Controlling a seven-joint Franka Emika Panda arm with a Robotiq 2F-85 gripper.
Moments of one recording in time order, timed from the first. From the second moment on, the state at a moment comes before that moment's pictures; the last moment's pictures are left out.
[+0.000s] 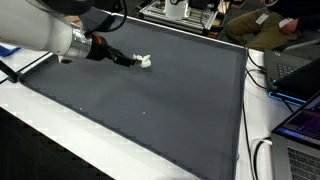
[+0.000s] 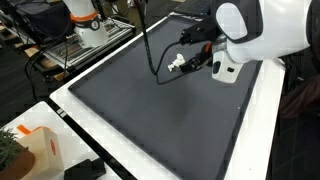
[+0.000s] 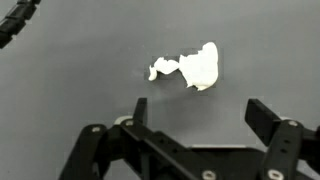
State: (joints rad) arm -0.05 1.22 -0.01 -0.61 0.21 1.08 0.21
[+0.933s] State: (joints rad) arm 0.07 1.22 -0.02 -0.55 0.05 1.06 0.07
